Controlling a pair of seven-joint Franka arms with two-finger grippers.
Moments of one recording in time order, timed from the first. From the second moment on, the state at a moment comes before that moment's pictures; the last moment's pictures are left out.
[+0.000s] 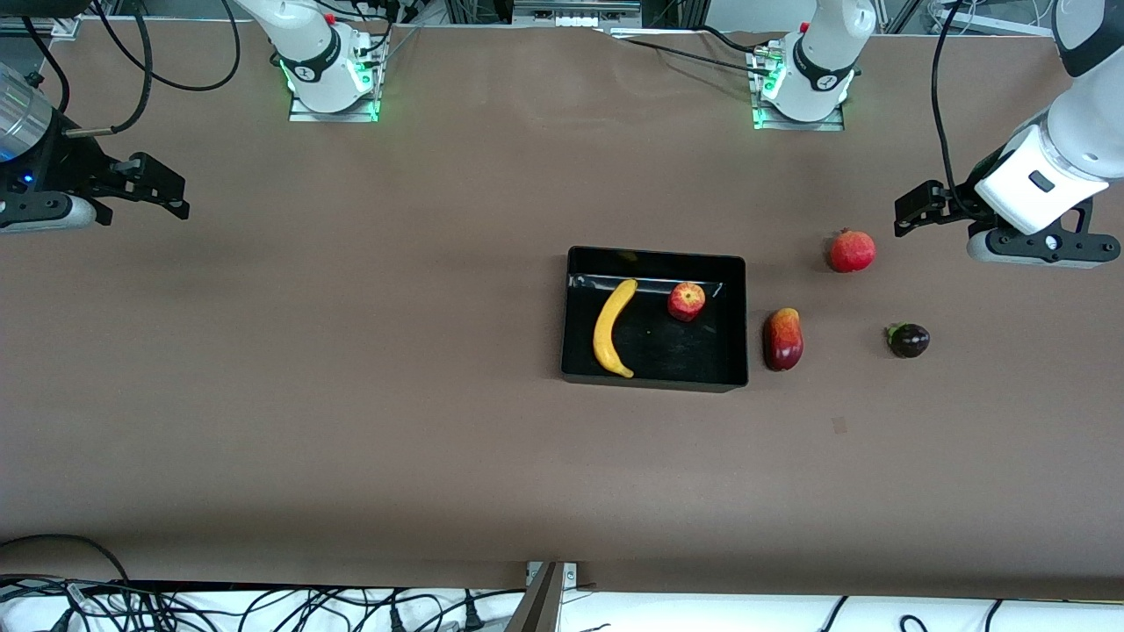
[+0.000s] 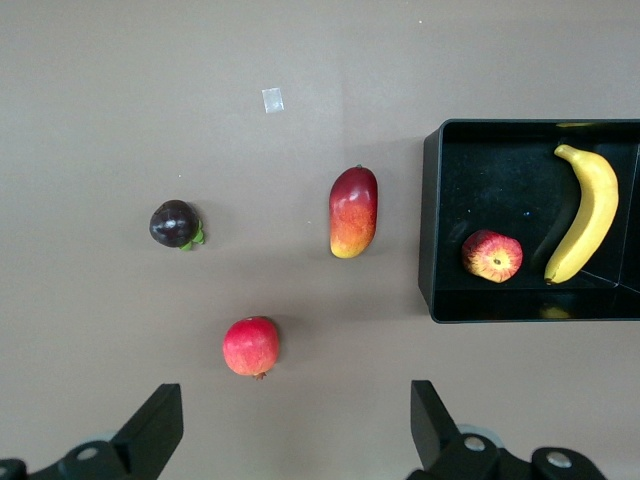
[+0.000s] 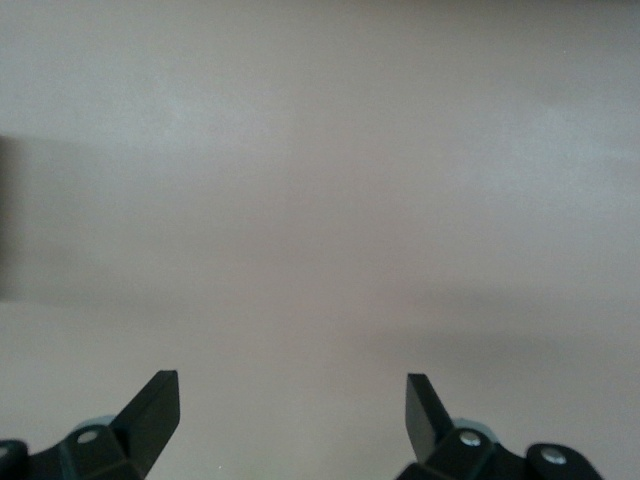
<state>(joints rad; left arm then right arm) -0.06 0.03 -0.03 -1.65 -0.02 1.60 -0.04 -0.01 -0.02 0.06 -1.66 0.01 1.64 -0.04</state>
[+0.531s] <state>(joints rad) -0.06 0.04 -0.07 -1.64 -0.02 1.58 -0.05 -0.01 -0.02 0.06 -1.66 0.01 1.64 -0.04</state>
